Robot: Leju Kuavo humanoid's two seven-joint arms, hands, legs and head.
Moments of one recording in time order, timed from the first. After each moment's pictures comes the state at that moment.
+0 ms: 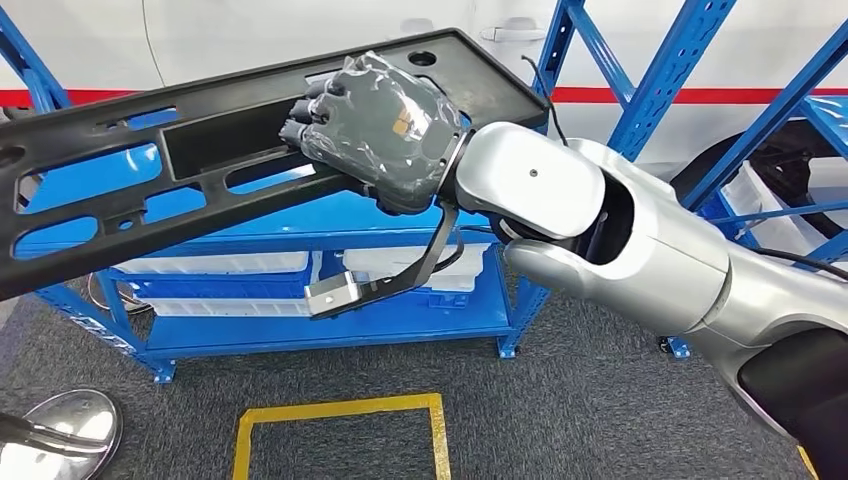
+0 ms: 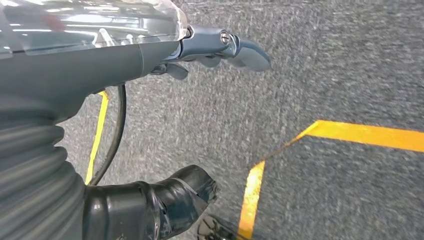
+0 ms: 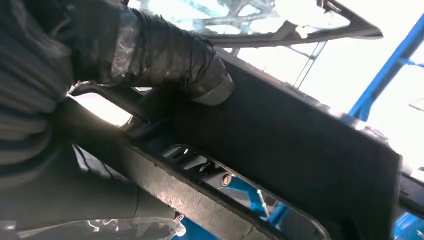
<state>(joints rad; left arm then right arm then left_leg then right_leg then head) -0.08 -0.14 1.13 -0.18 -0.97 0.00 -0.30 -1.36 -0.16 1.07 -1.25 0.90 0.17 -0.16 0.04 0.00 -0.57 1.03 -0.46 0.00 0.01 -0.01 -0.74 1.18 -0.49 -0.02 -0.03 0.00</state>
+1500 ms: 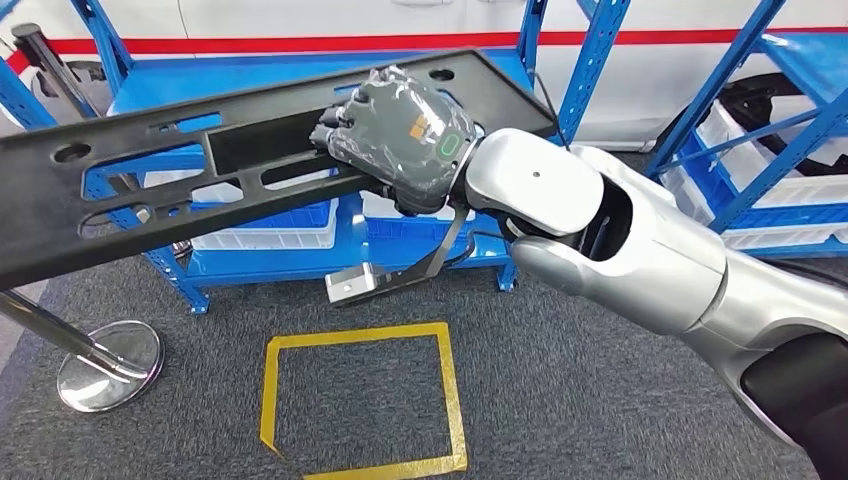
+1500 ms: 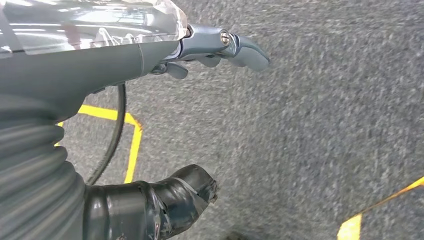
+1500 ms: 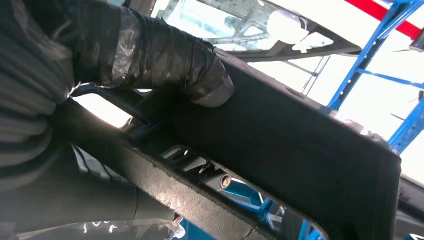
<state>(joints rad) -0.08 -0.15 1.13 -0.18 -0.99 0.00 -0.31 -1.34 -0.17 1.09 -1.20 0.88 0.16 -0.16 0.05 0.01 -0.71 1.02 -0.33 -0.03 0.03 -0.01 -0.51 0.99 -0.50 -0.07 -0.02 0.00</state>
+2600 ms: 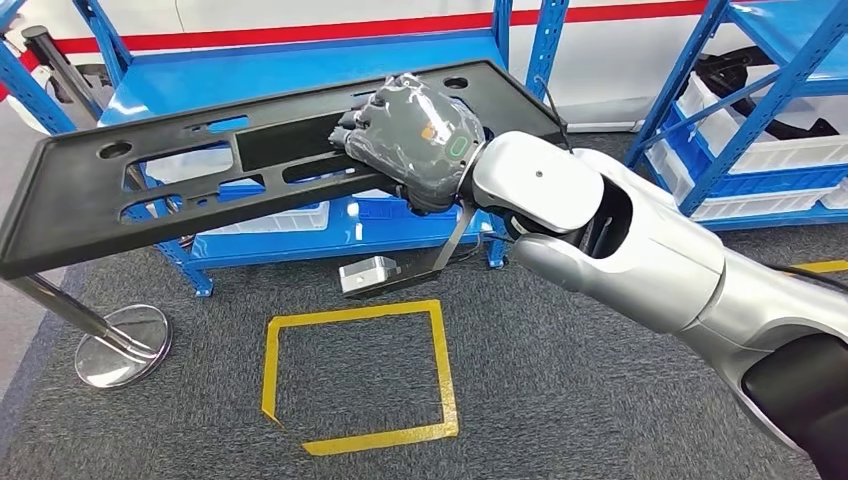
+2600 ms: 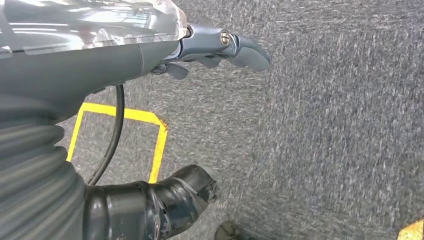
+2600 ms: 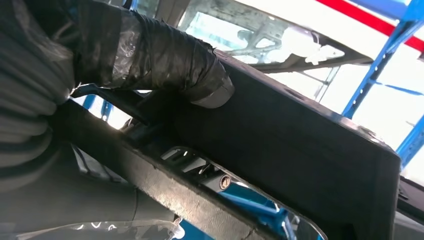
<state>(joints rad) -0.07 -0.14 1.13 -0.18 -1.00 0.00 -0.30 -1.32 -0.17 1.09 -1.17 0.88 0.16 -0.17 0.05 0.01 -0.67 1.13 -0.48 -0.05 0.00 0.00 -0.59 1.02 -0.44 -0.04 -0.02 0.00</state>
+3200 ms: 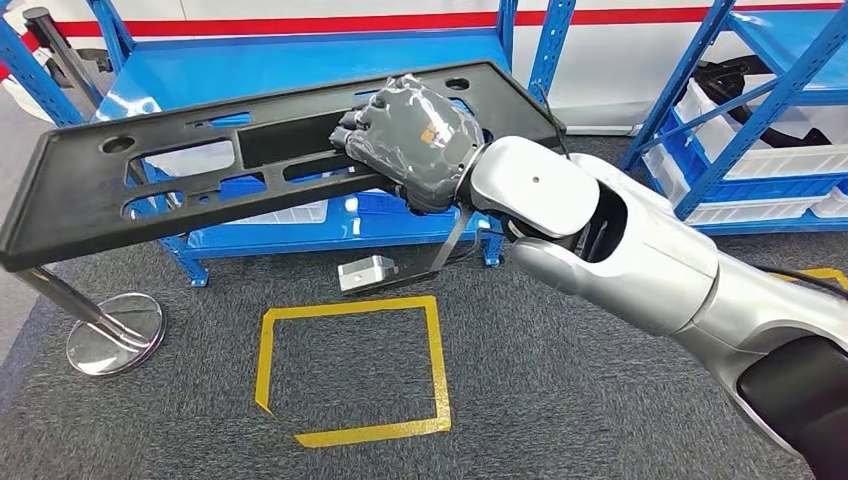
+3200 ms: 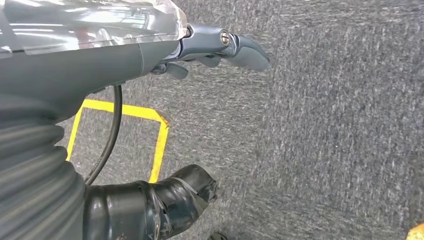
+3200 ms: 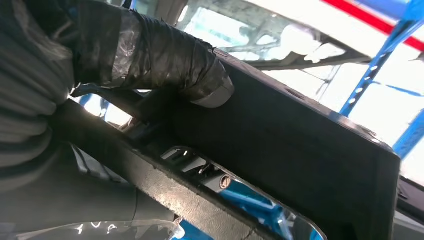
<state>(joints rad) -0.07 -0.13 1.13 -0.18 -1.00 0.00 -0.31 -1.30 -0.18 1.09 -1.16 0.93 0.14 -0.15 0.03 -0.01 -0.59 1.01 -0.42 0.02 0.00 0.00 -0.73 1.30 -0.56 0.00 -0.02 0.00</state>
